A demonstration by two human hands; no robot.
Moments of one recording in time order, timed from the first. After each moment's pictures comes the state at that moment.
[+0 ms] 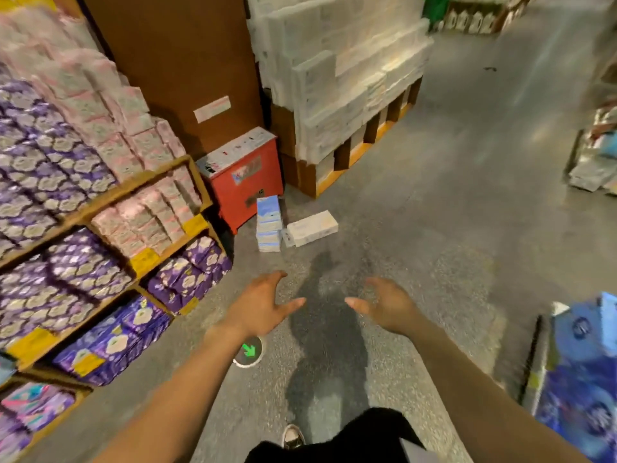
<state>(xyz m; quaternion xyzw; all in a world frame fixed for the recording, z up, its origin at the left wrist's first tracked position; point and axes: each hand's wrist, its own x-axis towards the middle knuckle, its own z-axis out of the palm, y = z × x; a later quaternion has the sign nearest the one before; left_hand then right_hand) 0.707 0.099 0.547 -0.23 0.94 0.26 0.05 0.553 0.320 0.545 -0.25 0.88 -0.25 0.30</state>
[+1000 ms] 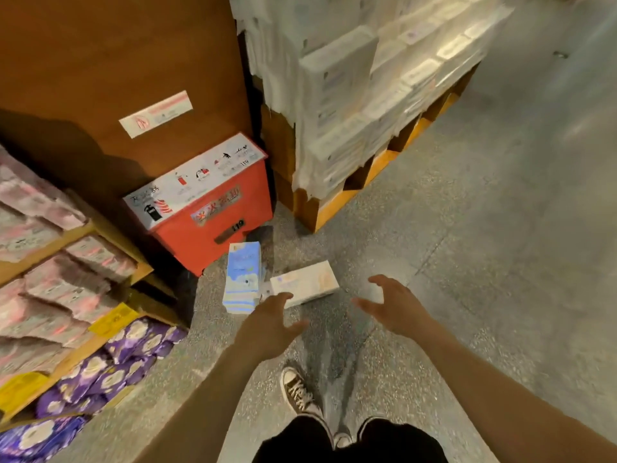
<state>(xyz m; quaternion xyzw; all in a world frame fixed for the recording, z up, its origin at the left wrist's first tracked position) 0.156 -0.263 0.414 -0.31 0.87 0.36 0.14 -0.037 -0.084 0.454 -0.26 0.89 -0.13 0.34</state>
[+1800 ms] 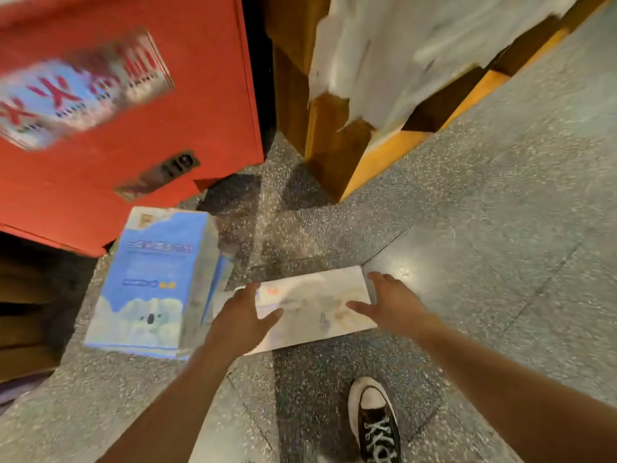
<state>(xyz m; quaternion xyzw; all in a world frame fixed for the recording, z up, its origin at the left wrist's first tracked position) -0.067 -0.477 -0.223 -0.46 0.79 0.38 0.15 -0.309 -0.315 -0.181 -0.36 0.86 0.05 0.37</state>
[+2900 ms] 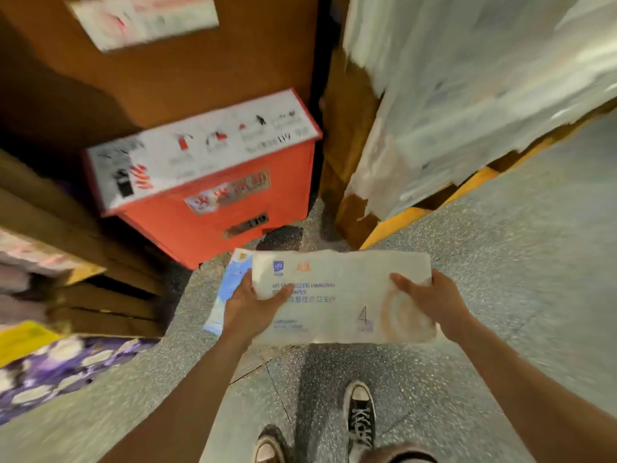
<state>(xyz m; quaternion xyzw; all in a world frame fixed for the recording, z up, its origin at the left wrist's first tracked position) -0.022 -0.492 0.111 -0.61 0.61 0.50 -0.08 -0.303 -0.335 0.149 -0.14 0.88 -0.30 0.35</state>
